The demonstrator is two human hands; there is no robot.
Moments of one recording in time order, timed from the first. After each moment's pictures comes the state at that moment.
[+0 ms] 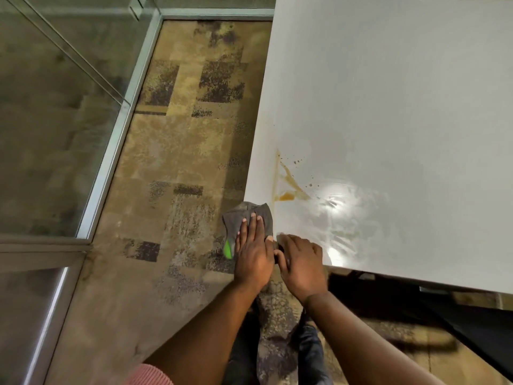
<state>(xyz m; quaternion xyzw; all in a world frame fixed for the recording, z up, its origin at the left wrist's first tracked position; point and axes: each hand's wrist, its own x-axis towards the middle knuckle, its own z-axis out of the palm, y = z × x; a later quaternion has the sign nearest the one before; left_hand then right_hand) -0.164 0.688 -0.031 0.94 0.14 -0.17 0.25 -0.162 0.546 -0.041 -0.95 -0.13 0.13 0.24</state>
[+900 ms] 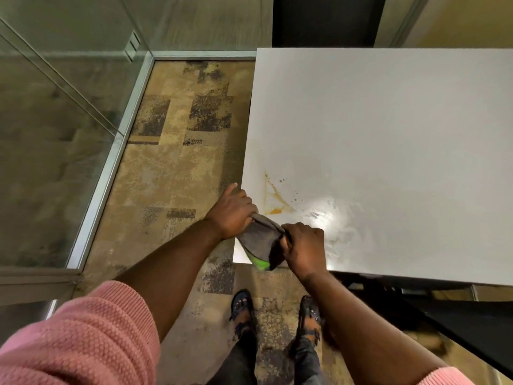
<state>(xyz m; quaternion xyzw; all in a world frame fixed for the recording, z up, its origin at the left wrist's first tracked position) -0.054 0.767 0.069 0.96 -0.26 -0.11 0.01 -0.119 0.537 0.047 -0.96 -0.08 0.10 0.23</state>
